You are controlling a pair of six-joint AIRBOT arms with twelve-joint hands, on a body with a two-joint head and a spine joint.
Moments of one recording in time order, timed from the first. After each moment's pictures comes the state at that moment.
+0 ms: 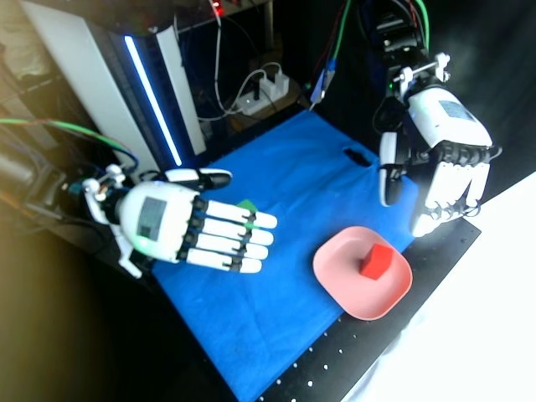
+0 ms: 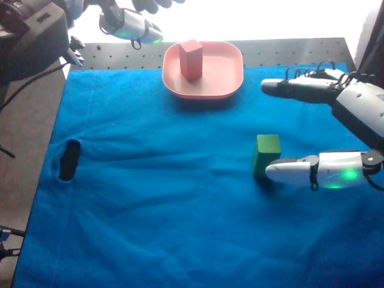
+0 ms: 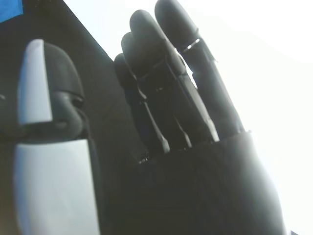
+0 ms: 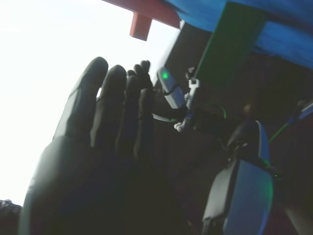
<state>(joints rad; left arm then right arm) 0.42 -1.34 1.64 0.11 -0.50 0.86 -1.01 -1.10 1.07 0.28 1.10 -0.67</state>
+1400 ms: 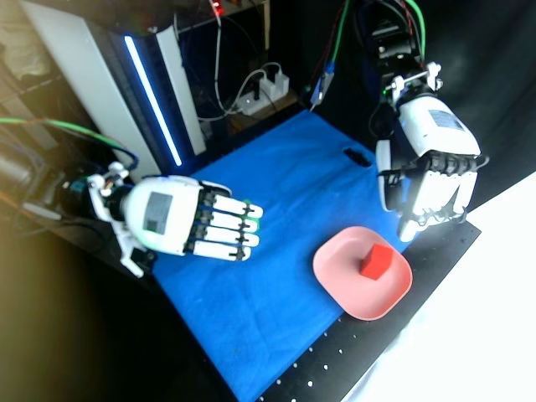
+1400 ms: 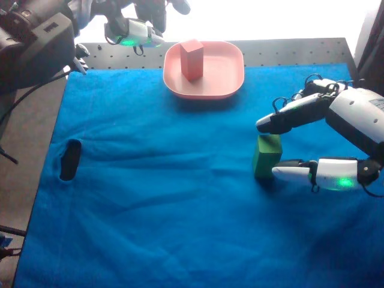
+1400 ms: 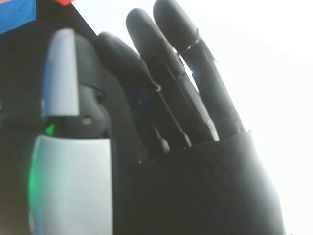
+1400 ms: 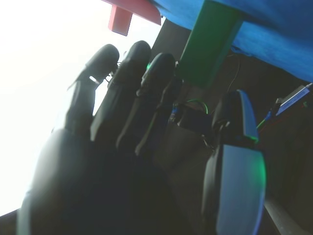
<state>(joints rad) 0.44 -1.35 1.64 0.11 -0.50 0.86 -1.01 -1.09 1.08 0.23 1.07 -0.66</state>
